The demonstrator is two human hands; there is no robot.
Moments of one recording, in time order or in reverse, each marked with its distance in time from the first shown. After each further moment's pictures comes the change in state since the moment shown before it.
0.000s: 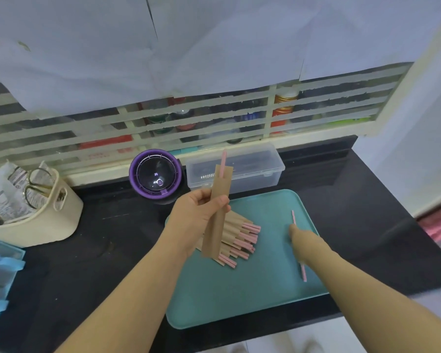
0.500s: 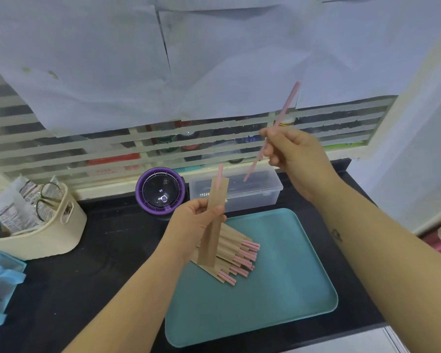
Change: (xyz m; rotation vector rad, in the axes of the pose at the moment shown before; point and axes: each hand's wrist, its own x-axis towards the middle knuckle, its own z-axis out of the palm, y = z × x) left_hand -0.004 0.017 -0.007 0.025 0.009 0.008; right_hand -0.090 -0.062 -0.186 1.406 0.423 -0.658
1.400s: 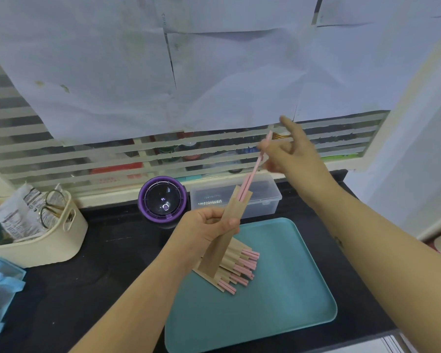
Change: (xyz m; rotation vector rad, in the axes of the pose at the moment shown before) left_hand -0.022 0.021 0.004 0.090 -0.156 0.046; right_hand -0.006 -0.017 0.004 -0.225 0.035 -0.066
